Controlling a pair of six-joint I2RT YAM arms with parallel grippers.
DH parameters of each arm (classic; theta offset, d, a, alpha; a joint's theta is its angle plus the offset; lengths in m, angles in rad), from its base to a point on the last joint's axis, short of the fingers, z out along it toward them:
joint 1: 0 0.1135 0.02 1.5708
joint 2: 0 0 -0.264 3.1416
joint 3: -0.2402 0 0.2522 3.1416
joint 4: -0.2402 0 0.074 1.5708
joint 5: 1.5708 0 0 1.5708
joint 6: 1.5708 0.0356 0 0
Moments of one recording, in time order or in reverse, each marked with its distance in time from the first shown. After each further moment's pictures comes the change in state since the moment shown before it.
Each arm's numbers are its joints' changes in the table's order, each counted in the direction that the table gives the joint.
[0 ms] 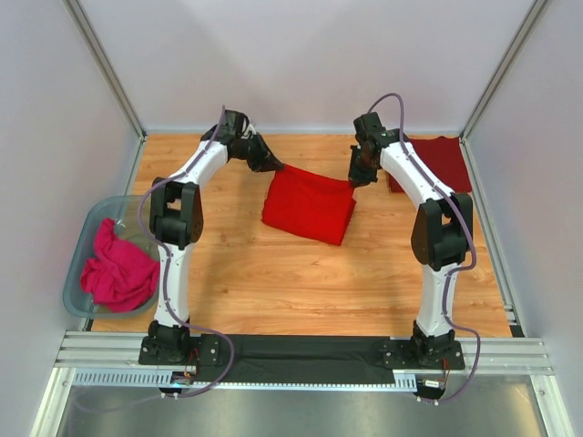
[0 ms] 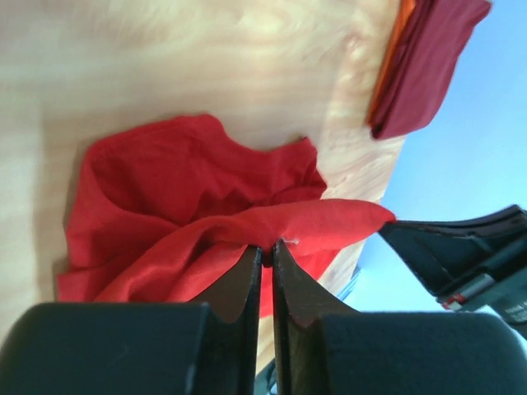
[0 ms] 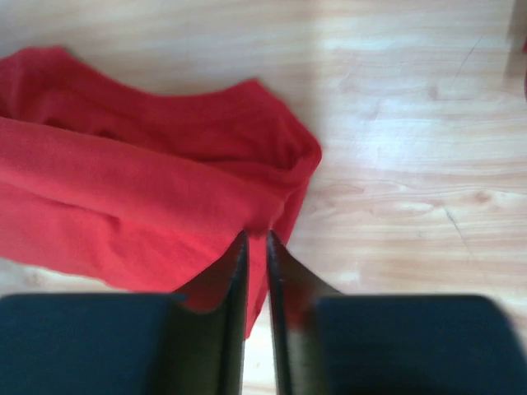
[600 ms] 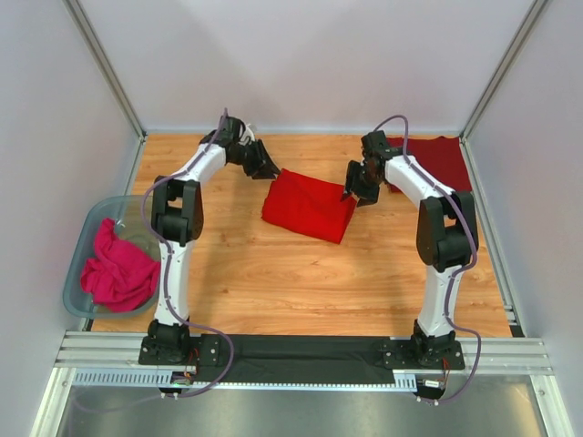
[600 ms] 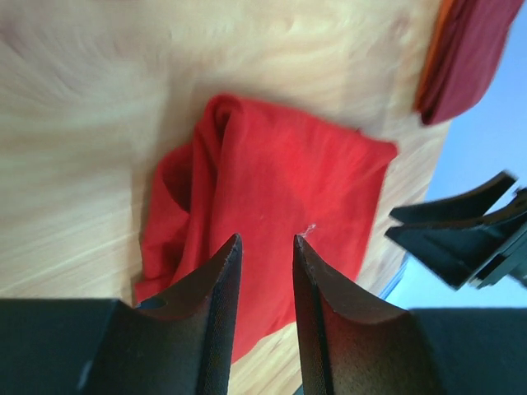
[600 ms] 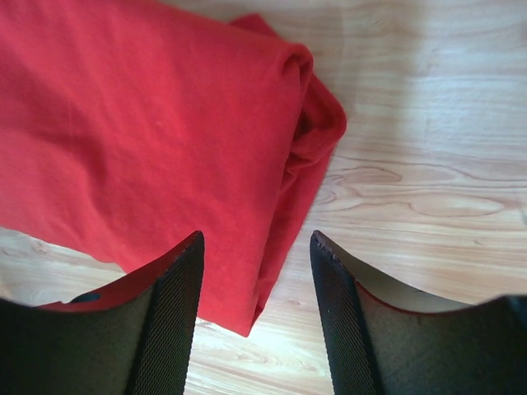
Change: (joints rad) left arm 0.040 -0.084 -0.064 -0.005 0.034 0.162; right arm -0.056 0.019 0.206 0.149 -0.175 0.025
